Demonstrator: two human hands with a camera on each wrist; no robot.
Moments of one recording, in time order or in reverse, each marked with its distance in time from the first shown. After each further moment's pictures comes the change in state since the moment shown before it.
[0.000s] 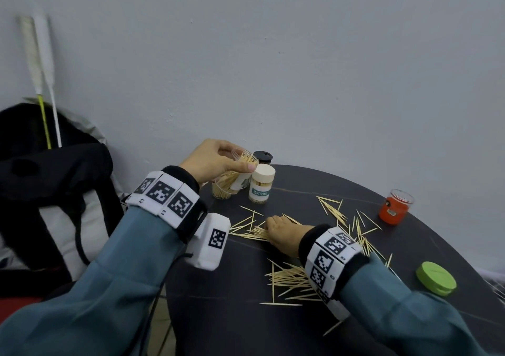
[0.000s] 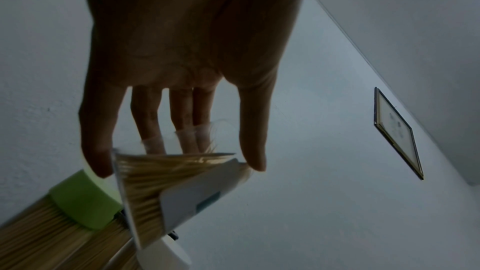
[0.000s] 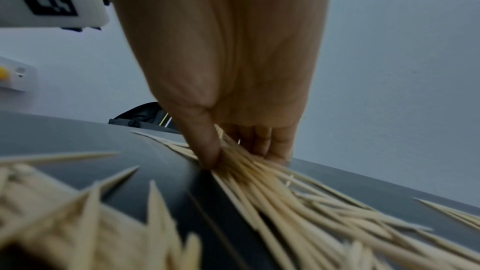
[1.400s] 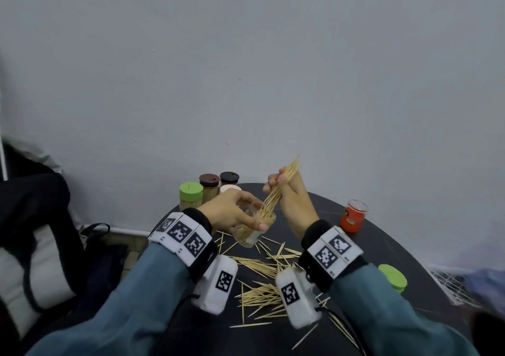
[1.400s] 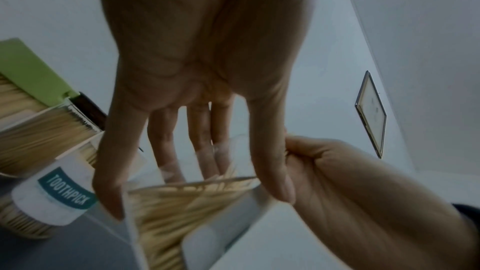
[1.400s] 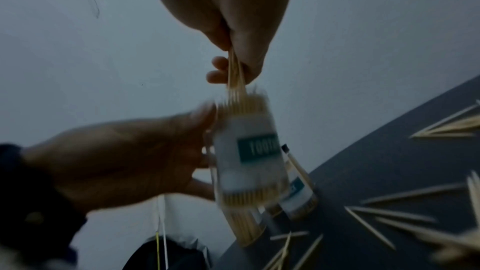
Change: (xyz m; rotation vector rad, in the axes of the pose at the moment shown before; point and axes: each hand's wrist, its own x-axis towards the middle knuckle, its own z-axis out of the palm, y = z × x) left_hand -0.004 0.007 0.069 0.023 -0.484 0.024; right_hand -0.033 0.039 -0.047 1.641 0.918 -0.161
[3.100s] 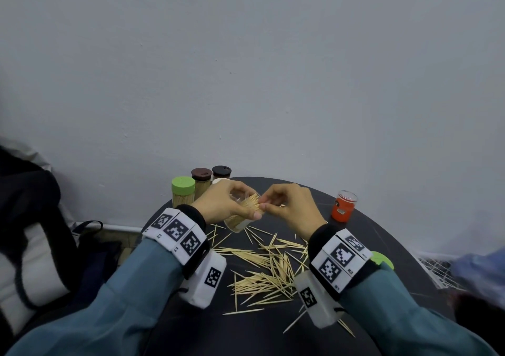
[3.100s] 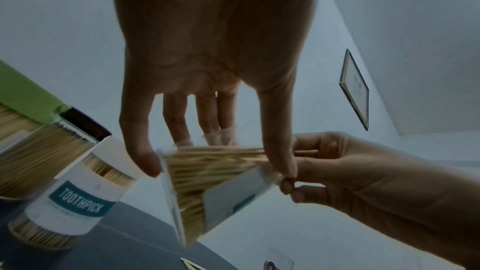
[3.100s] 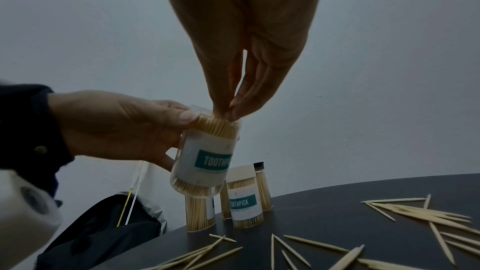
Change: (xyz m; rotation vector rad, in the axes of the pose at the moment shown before) left_hand 0.007 -0.006 0.004 0.132 0.149 0.190; right_hand -0.019 0.002 -0.034 -0.842 -0.177 -0.124
